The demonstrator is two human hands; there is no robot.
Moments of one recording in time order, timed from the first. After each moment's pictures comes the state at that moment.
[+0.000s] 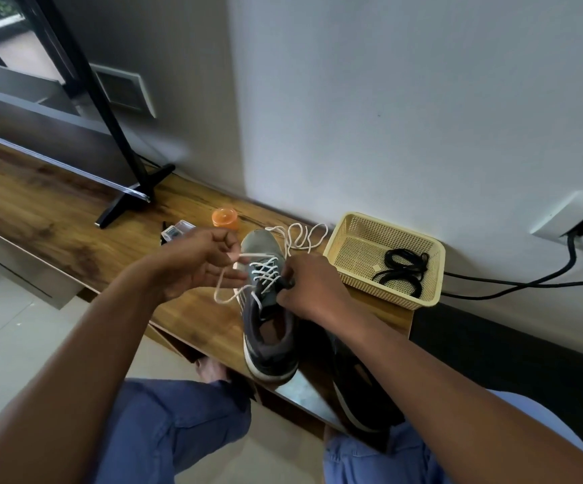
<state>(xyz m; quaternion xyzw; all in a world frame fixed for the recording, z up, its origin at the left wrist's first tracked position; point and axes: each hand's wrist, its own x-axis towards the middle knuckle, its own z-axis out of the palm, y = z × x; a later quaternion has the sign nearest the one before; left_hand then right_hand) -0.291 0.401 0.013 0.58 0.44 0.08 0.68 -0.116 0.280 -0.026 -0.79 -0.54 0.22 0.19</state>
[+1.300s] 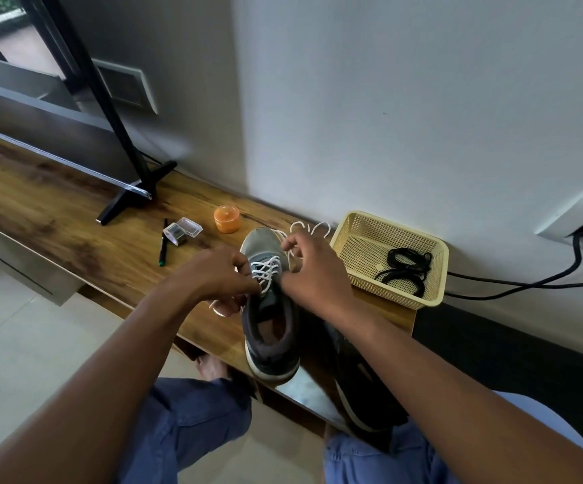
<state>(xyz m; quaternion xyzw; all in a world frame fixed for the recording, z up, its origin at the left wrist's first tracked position) -0.273 0.385 -0.005 0.75 0.49 -0.03 0.45 -0.113 0.283 -0.029 -0.77 -0.51 0.21 0.31</state>
